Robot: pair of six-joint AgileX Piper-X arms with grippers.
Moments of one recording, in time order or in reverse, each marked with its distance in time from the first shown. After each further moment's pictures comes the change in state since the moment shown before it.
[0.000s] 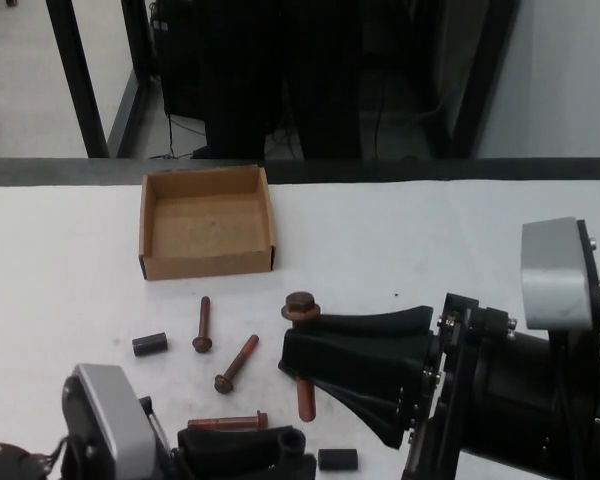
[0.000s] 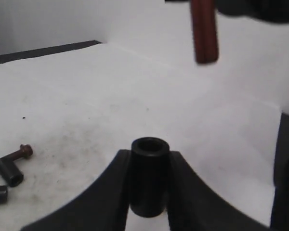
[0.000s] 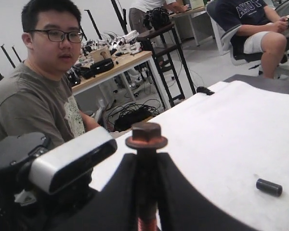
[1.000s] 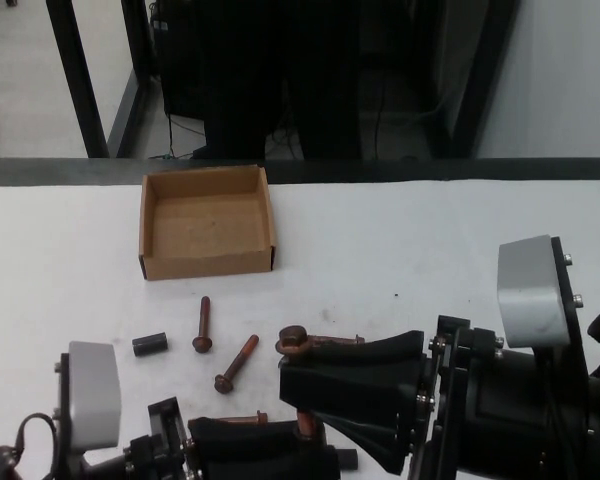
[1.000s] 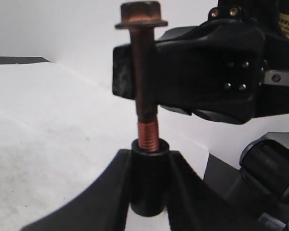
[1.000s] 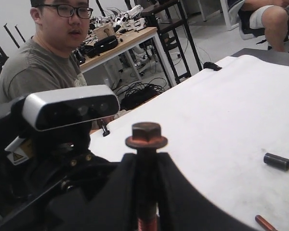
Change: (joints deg) left arm 0.0 0.0 -0.4 -7.2 8.2 -16.2; right arm 0.1 0.0 0.0 2.7 -2.1 0.0
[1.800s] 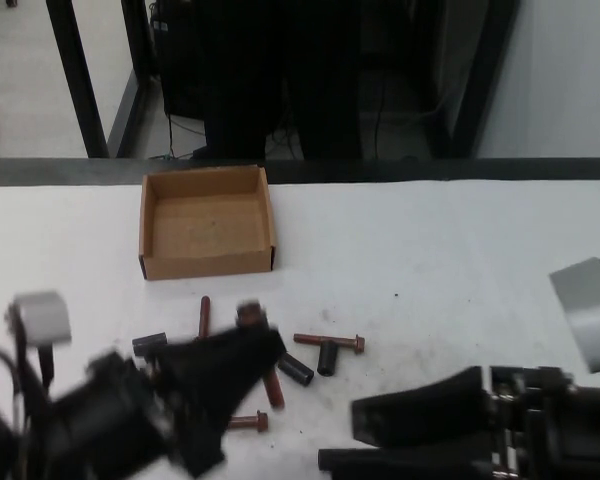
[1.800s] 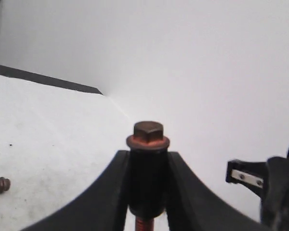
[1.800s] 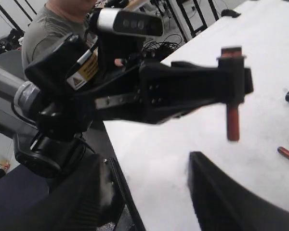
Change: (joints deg) left arm 10.8 0.5 -4.4 2.5 -6.8 -13.7; right arm -0.1 -14.8 -0.3 23.1 -5.8 4.6
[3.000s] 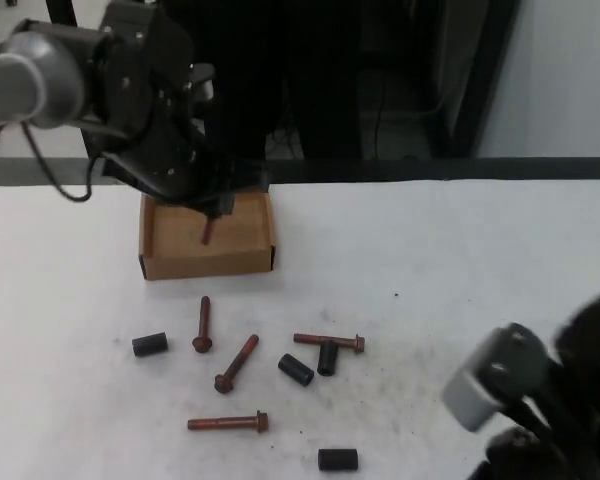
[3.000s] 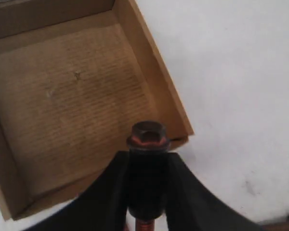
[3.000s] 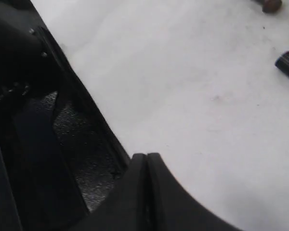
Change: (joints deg) left arm 18.1 42.1 -75.4 94.0 -6.7 30.9; right arm -2.7 10.6 -11.5 40.0 -0.5 -12.8
